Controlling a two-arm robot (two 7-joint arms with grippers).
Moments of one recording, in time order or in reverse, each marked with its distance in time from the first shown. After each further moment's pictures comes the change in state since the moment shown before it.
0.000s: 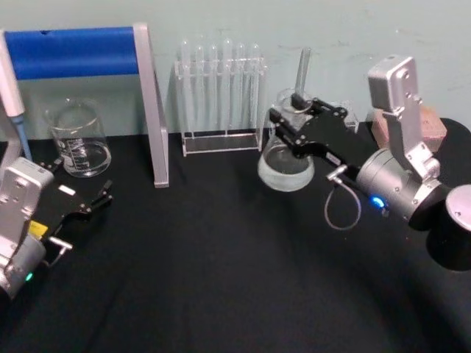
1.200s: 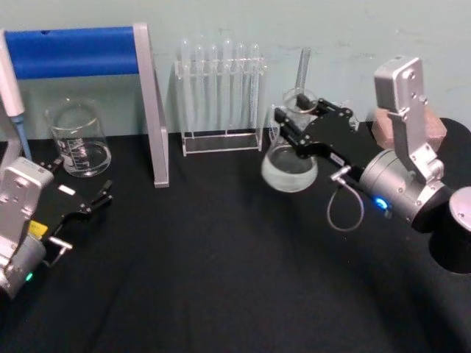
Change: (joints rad) left arm 0.000 0.000 0.000 0.000 0.000 0.000 0.000; right arm -0.024 -0.043 0.063 -0.001 -0.048 0.015 0.032
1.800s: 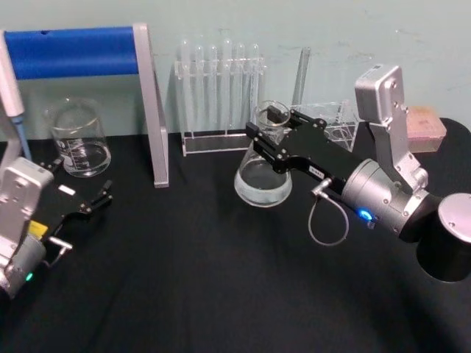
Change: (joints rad) left arm 0.000 0.000 0.000 0.000 0.000 0.000 0.000; right arm -0.012 0.013 -0.059 -0.044 0.049 0.005 0.050
